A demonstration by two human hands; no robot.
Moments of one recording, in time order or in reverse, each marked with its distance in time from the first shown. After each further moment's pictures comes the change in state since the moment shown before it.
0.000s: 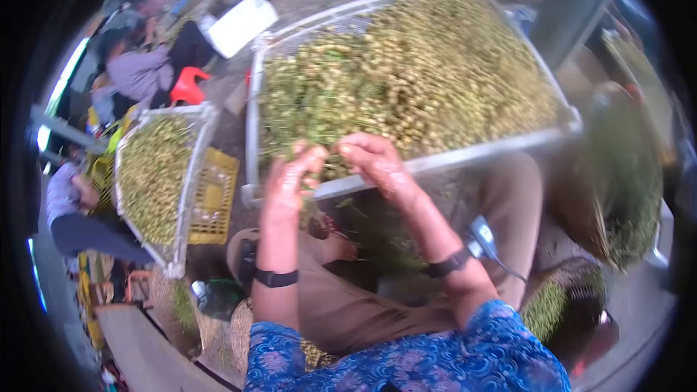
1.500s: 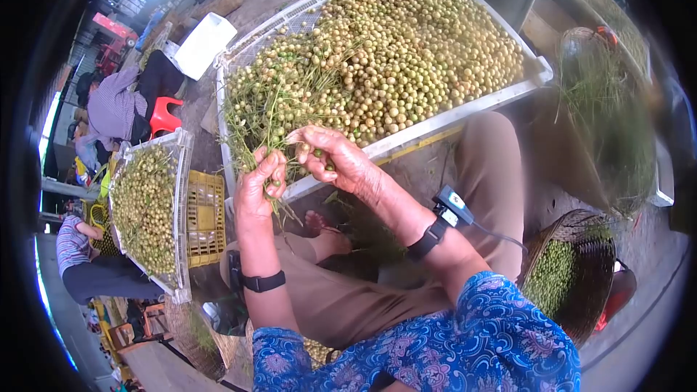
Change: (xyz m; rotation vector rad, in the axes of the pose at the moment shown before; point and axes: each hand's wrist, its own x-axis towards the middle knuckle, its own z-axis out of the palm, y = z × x) left_hand -0.002 -0.003 -0.007 -0.212 -0.298 0.058; right_hand 0.001 0.010 0.003 0.490 -0.207 0.063
